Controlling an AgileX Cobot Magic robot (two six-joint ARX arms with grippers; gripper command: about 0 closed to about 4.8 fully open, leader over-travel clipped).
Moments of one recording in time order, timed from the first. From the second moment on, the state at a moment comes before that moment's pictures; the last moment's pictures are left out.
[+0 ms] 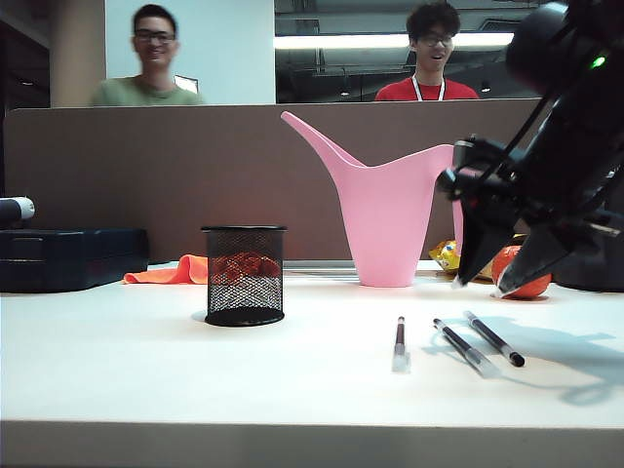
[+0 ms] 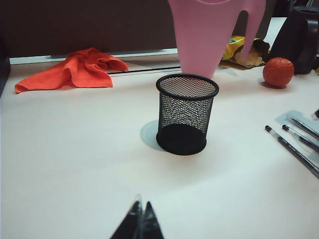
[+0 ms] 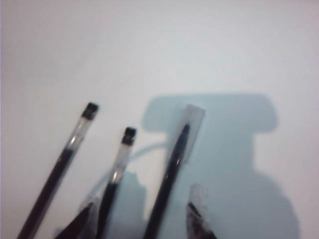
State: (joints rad) left arm -0.06 0.01 0.02 -0.08 0.38 0.02; right arm 0.34 1.52 0.87 -0.22 -0.12 0.18
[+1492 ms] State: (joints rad) left arm -0.06 0.01 0.02 -0.09 0.38 0.03; right arm 0.39 1.63 0.96 -0.15 -0.13 0.16
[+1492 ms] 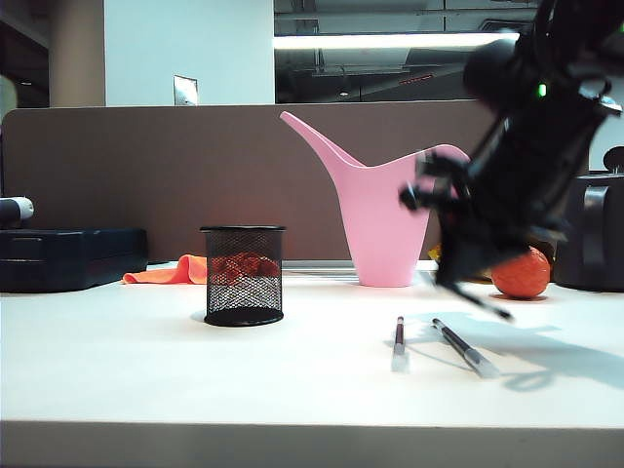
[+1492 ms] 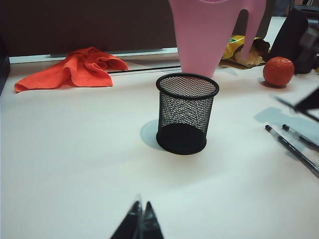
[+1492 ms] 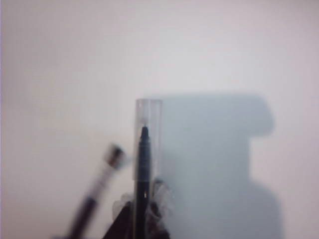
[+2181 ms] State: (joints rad) left arm -0.06 0.01 0.02 -0.09 0.38 0.03; right arm 0.47 1.68 1.00 0.63 -0.45 0.19
